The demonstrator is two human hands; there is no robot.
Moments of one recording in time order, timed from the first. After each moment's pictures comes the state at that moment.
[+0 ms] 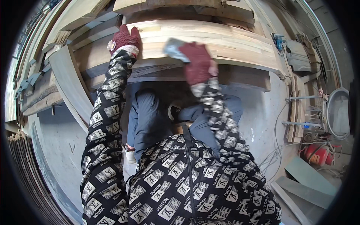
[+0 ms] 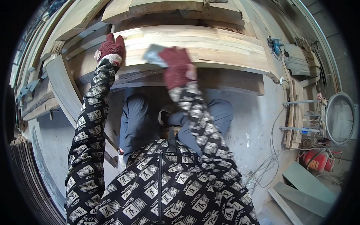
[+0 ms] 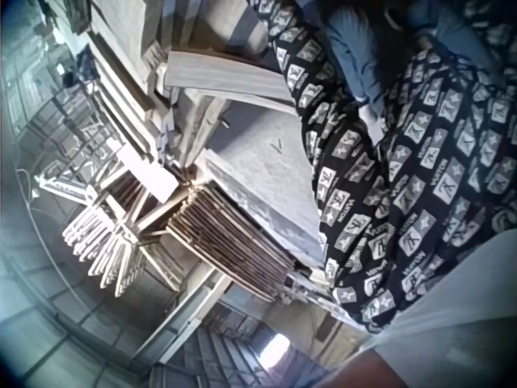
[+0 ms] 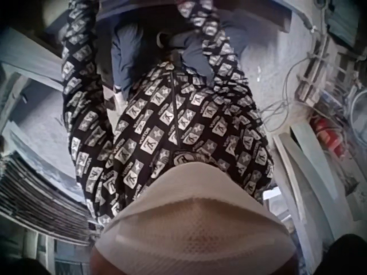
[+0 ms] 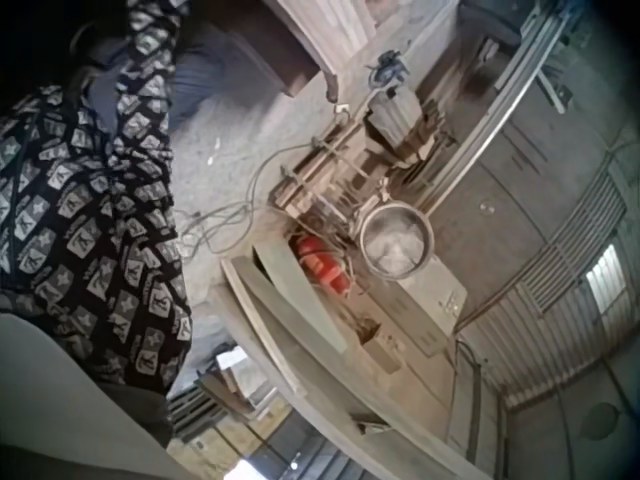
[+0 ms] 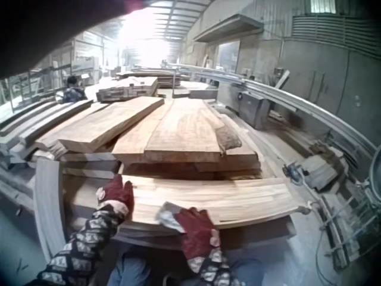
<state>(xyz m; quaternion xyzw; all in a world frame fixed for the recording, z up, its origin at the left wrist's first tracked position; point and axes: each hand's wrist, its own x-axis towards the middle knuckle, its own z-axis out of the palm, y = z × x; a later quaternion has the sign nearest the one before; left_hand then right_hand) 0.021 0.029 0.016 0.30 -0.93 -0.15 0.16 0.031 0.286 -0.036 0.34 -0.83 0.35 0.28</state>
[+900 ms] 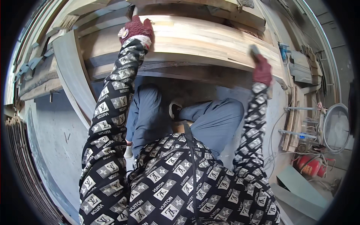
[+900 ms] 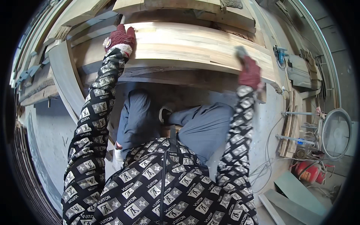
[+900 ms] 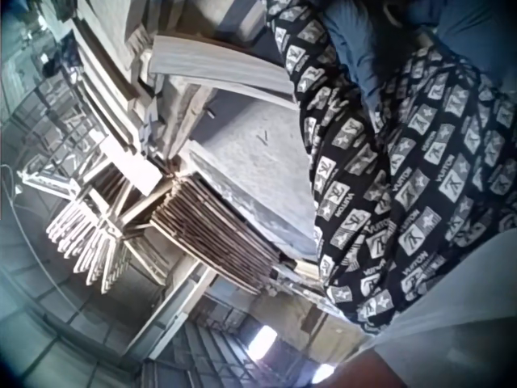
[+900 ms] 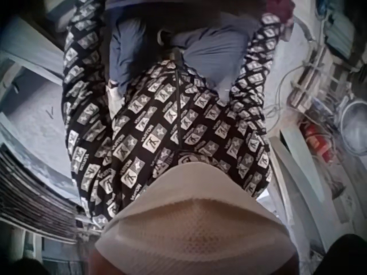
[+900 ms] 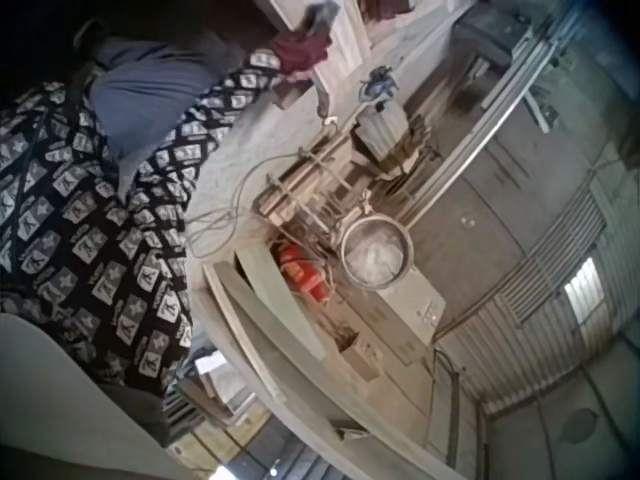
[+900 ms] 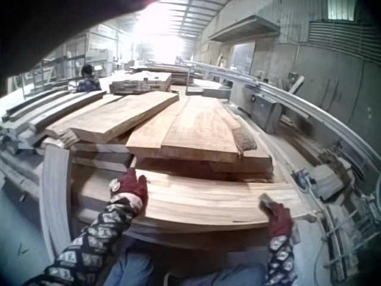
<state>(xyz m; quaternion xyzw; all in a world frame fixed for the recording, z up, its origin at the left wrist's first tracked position) 0.021 0.024 0.014 0.31 -0.93 -0.14 0.15 -0.044 0.475 -0.036 0.15 -0.92 0.16 0.31</state>
